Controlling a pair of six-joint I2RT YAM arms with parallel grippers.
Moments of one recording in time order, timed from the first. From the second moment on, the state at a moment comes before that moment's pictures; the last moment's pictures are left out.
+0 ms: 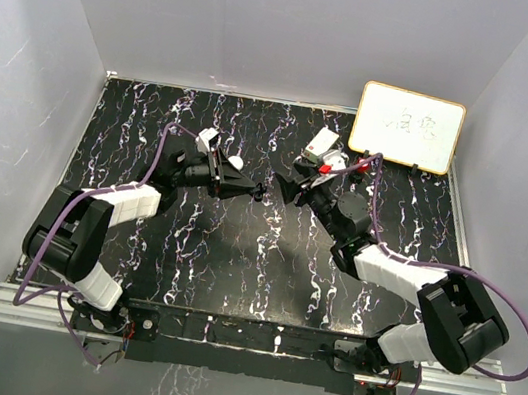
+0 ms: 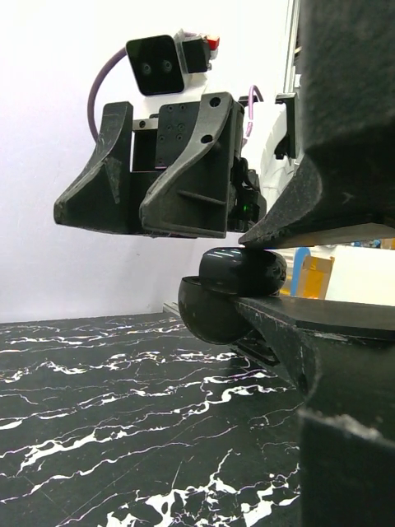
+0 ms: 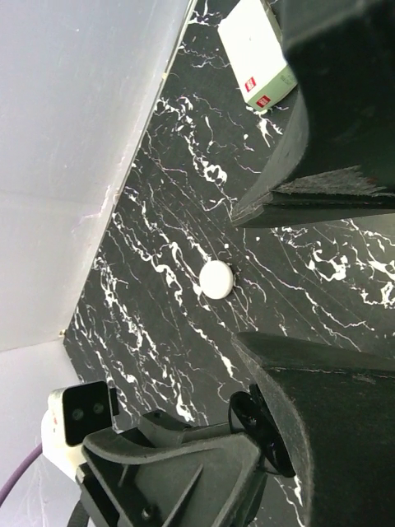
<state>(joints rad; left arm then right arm) -0.32 1.55 0.71 0.63 0.92 -1.35 0.61 1.38 0.58 0.93 -0.07 0.03</state>
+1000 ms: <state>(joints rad) -0.32 1.54 0.74 0.60 0.93 -1.32 0.61 1.46 0.60 0.90 -0.16 0.06</state>
